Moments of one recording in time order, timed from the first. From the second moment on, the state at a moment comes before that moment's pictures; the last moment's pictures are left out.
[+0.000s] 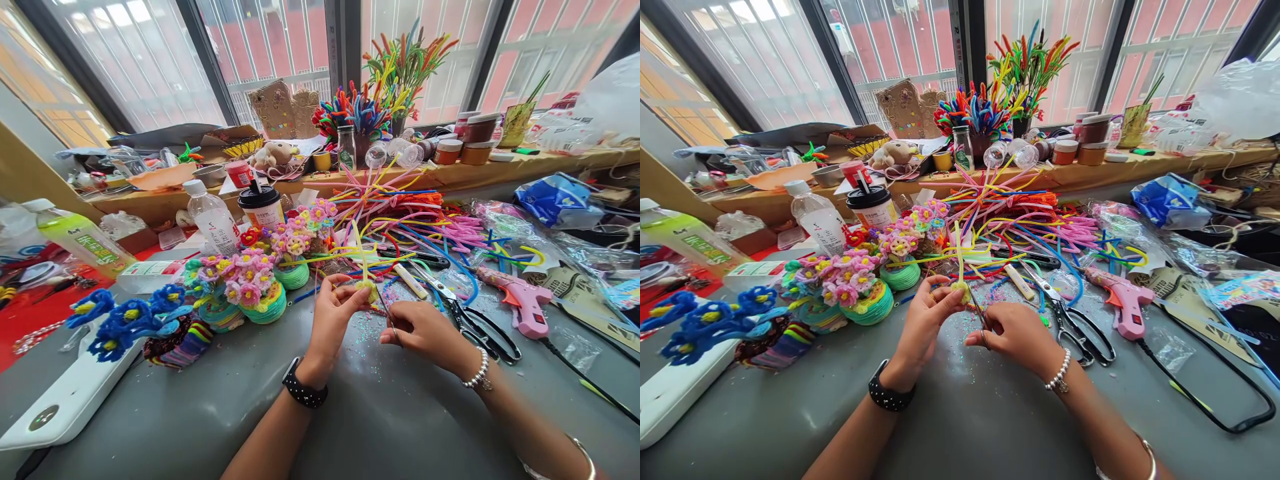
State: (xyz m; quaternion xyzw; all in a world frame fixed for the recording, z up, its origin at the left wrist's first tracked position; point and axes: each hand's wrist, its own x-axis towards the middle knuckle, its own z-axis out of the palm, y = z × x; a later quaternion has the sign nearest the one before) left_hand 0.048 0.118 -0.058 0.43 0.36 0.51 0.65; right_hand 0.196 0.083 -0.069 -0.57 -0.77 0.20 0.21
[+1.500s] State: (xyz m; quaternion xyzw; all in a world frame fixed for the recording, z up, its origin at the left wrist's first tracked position) left_hand 0.048 0.118 -0.061 0.49 0.33 0.53 0.62; right_hand 0.208 0.083 -0.059 -0.55 -0.78 0.22 0.19
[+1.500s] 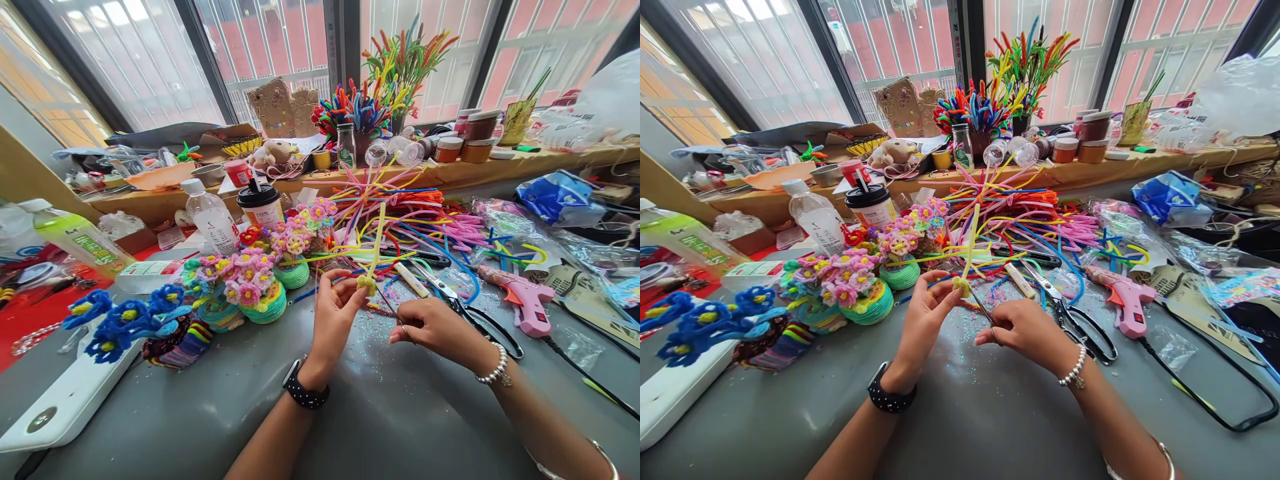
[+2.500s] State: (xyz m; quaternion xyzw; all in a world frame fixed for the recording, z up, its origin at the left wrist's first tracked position) left_hand 0.046 0.119 -0.058 0.43 0.35 0.53 0.64; right_hand 0.206 0.082 -0.059 -0.55 -0.76 0.29 0.21
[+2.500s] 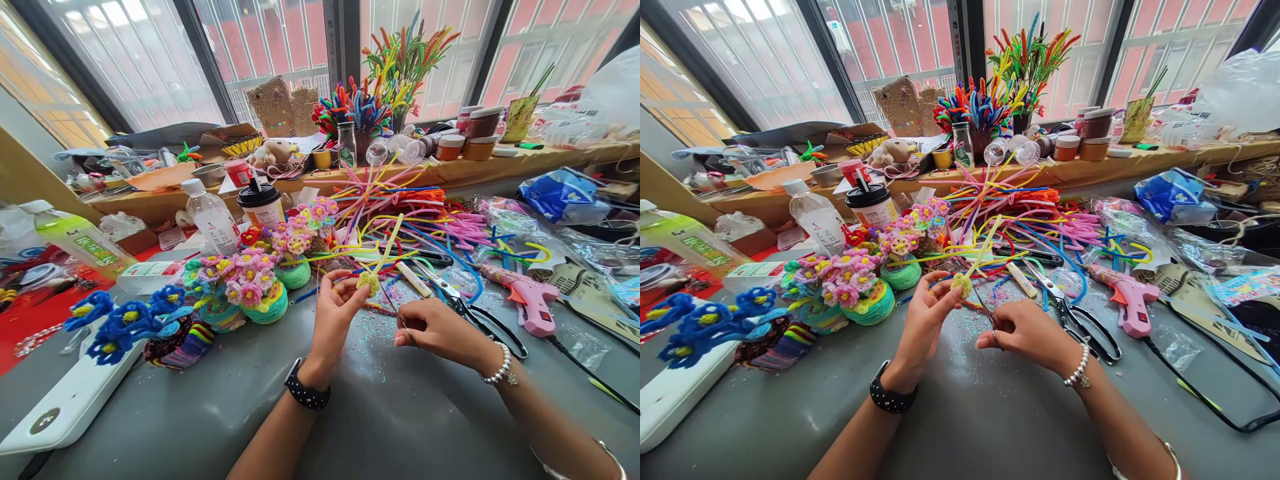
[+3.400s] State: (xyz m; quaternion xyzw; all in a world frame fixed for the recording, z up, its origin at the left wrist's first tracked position) left_hand 0.046 0.119 -0.061 0.44 0.35 0.54 0.63; right_hand 0.209 0.084 -0.064 -0.54 -0.74 0.33 0.22
